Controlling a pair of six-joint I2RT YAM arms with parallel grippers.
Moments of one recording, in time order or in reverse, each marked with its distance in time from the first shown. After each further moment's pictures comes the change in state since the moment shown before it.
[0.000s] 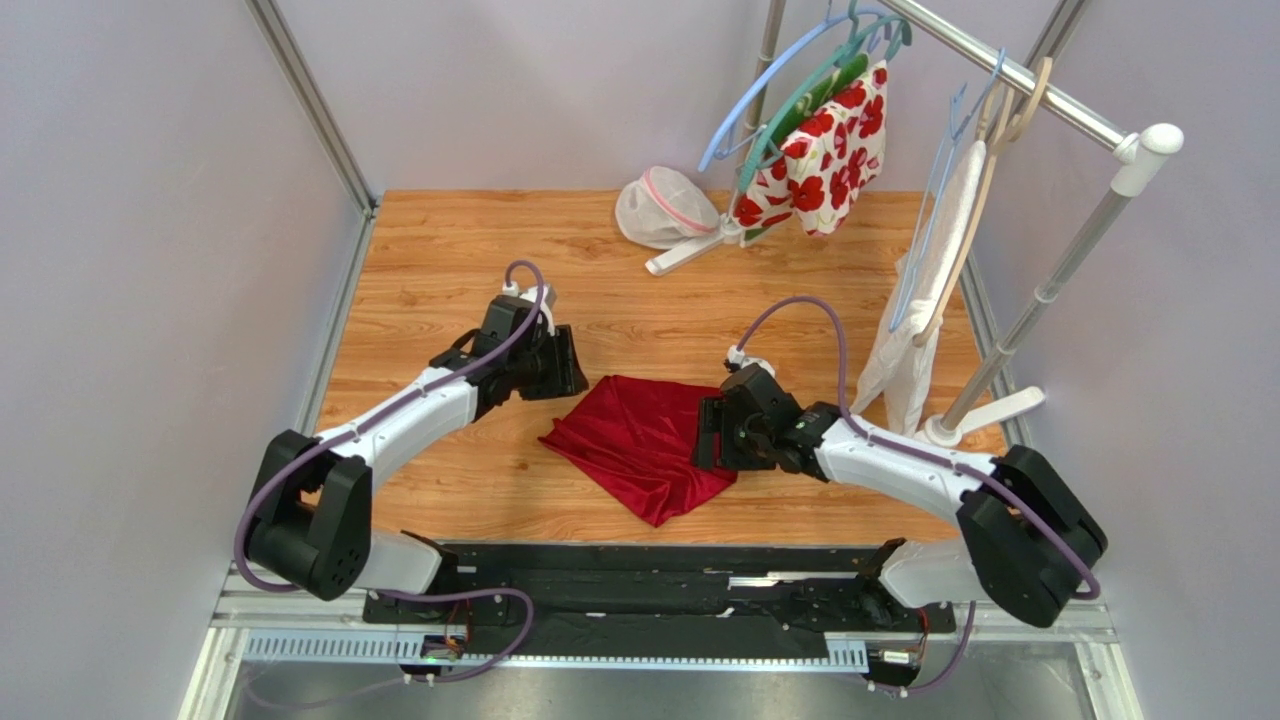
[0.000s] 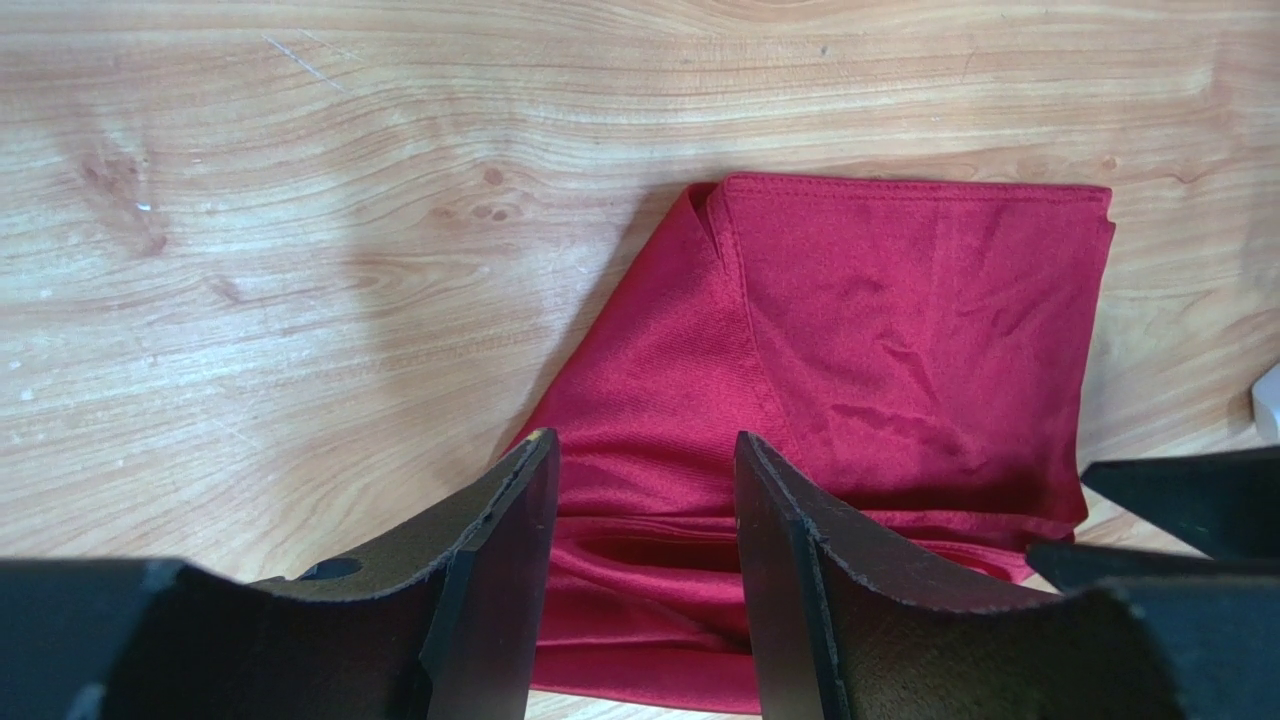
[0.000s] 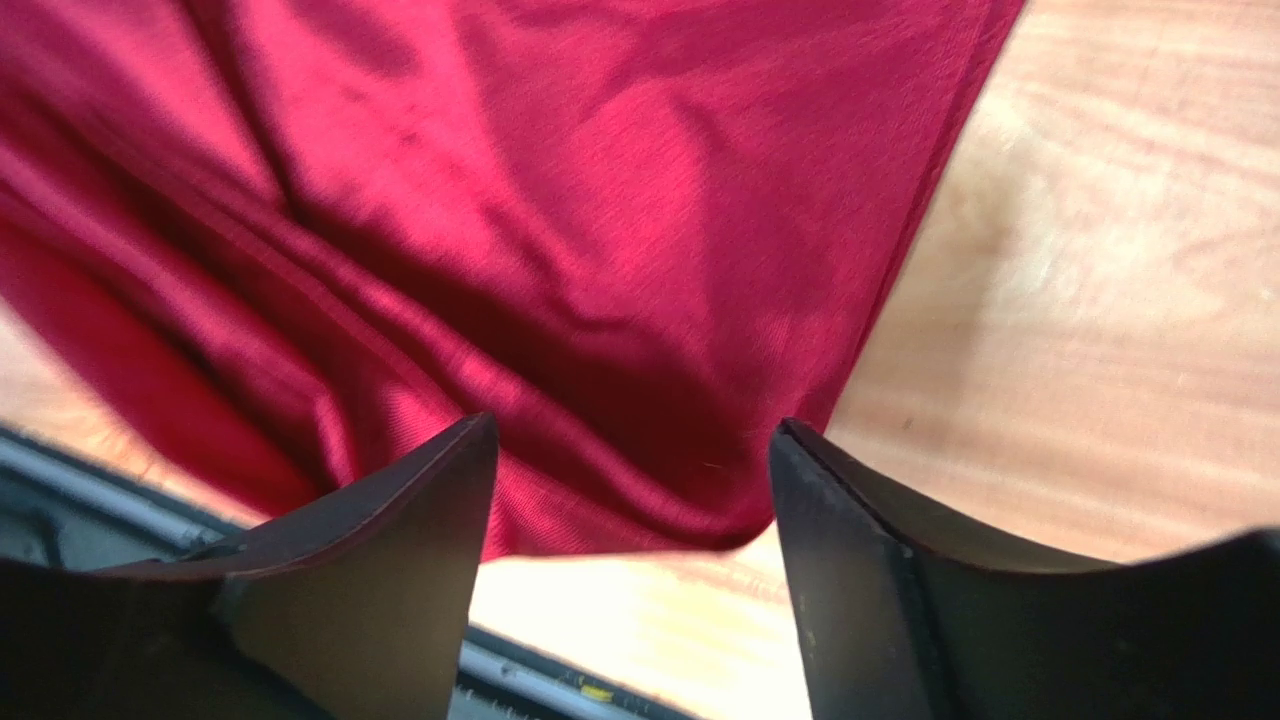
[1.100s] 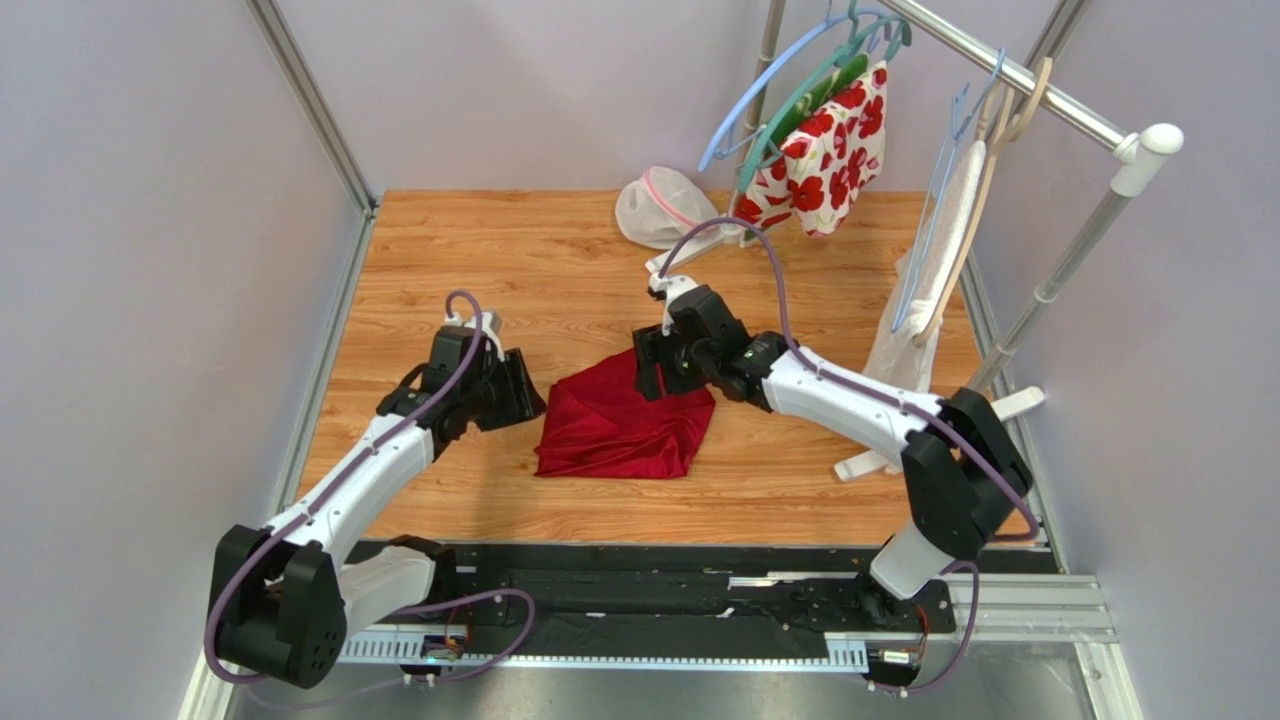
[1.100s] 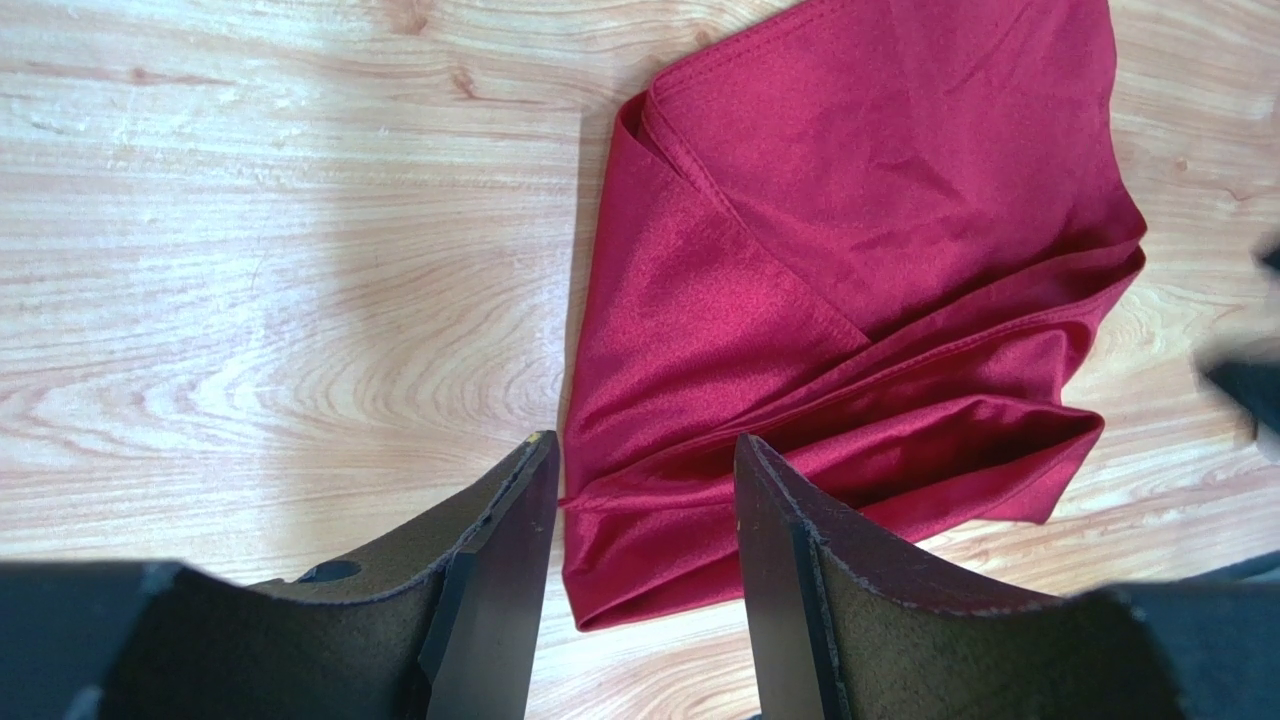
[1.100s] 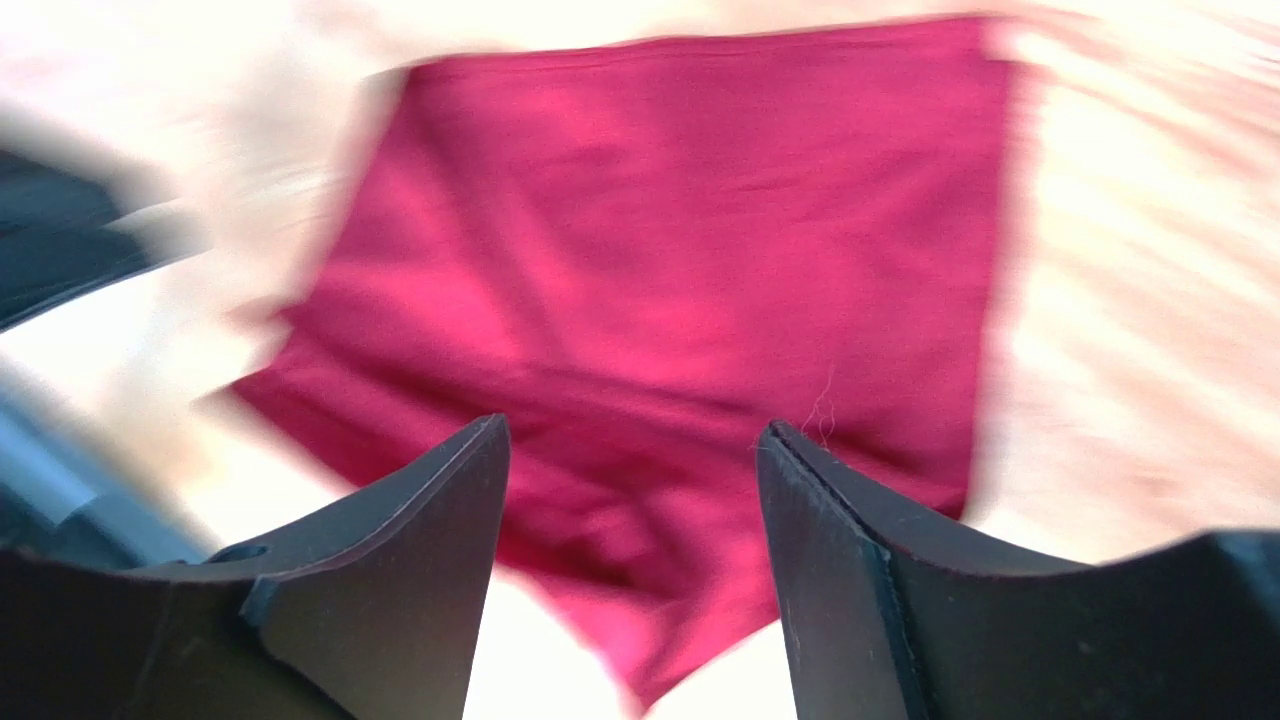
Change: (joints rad) left arm 0.145 -0.288 -0.166 -0.142 0.011 -0.028; right arm -0.027 0.317 0.468 0.045 -0.053 -0.342
